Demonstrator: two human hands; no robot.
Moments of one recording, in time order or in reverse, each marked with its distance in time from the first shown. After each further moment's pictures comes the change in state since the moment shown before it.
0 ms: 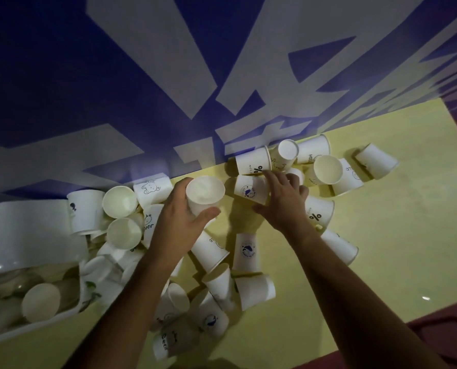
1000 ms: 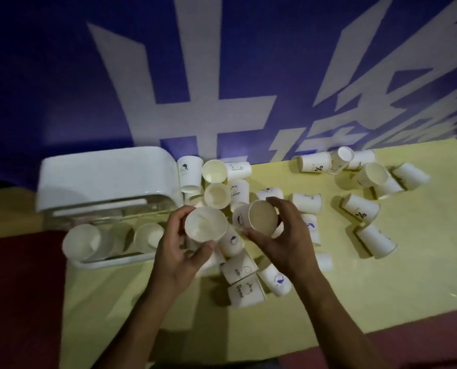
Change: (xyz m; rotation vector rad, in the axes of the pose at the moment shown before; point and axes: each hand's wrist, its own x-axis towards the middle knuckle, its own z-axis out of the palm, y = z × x) left_hand -0.178 -0.106 -0.171 -0.421 0.124 0.124; right_hand -0.195 -0.207 0.003 0.513 0.208 -0.224
